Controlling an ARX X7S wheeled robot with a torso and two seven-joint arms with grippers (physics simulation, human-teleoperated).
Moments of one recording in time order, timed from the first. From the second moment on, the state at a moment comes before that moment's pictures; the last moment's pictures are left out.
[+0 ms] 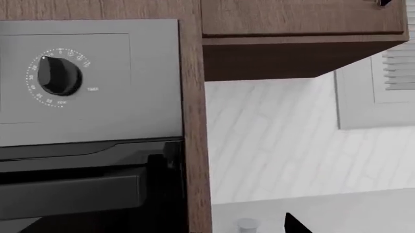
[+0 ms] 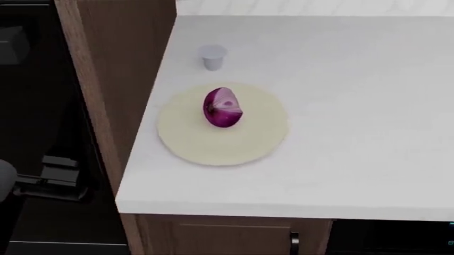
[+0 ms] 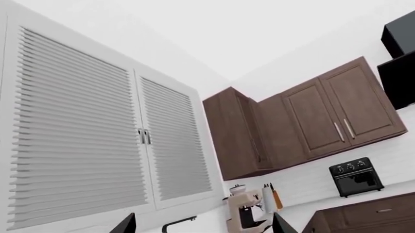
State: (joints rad) left arm -0.39 -0.22 0.13 0.78 -0.27 -0.73 -0.22; right arm -0.52 0.41 1.19 -1.03 0.73 0.18 0.73
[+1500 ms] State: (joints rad) left arm -0.39 -0.24 0.13 0.78 -0.34 -0.72 -0.26; right arm -0.57 0.45 1.15 -1.03 0.71 0.17 0.78
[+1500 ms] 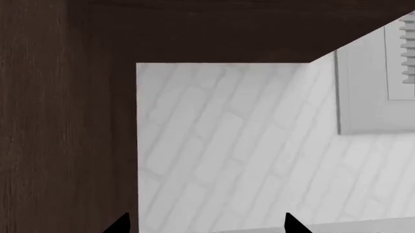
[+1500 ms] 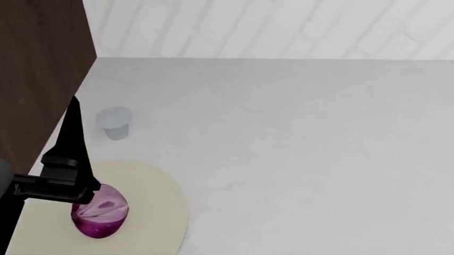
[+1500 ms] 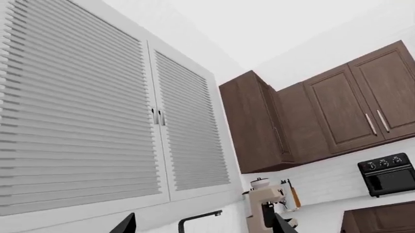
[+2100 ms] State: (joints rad) left arm -0.58 -0.29 -0.14 0.80 -1.11 -1.41 -0.56; right arm -0.57 0.46 1.11 -1.03 0.69 0.14 0.79
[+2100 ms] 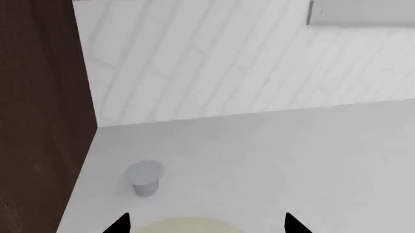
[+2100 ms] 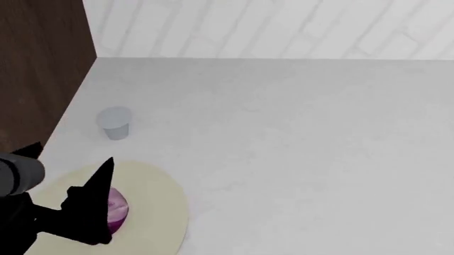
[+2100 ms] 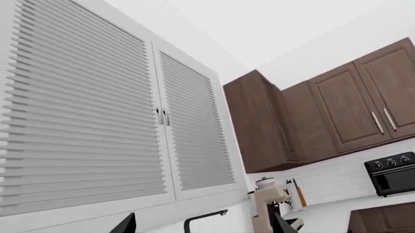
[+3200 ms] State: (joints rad) left arm -0.52 -0.50 0.12 0.56 -1.13 -1.27 -0.52; right arm -0.58 0.46 1.07 -1.03 0.67 0.12 0.80
